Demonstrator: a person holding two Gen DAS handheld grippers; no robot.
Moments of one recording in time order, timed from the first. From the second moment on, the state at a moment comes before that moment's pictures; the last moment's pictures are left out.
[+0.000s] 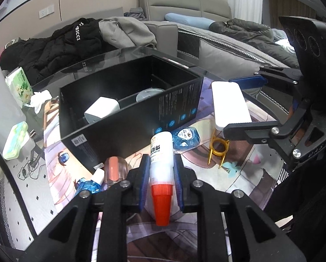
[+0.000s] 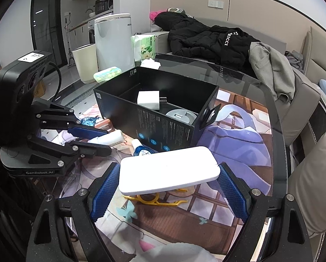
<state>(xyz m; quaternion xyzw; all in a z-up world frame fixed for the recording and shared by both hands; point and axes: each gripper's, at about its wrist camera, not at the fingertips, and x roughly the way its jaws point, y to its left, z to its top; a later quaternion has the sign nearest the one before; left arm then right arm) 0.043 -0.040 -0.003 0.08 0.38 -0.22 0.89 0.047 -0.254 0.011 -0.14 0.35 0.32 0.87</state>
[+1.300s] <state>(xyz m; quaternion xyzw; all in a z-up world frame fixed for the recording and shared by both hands) 0.064 -0.007 0.060 0.02 0.27 -0.19 0.94 0.063 -0.248 0.048 -0.08 0.26 0.30 0.91</state>
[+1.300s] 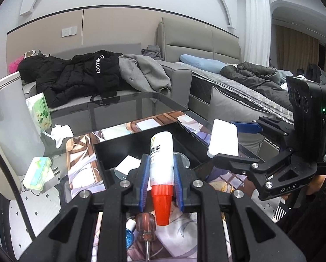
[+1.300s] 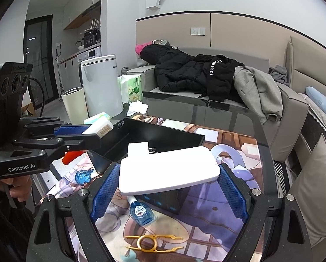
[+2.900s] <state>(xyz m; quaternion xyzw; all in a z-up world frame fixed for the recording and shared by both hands) 0.123 0.007 0.037 0.00 0.25 -0.17 0.95 0.137 -0.189 0.023 -0.10 0.29 0.30 0.91</state>
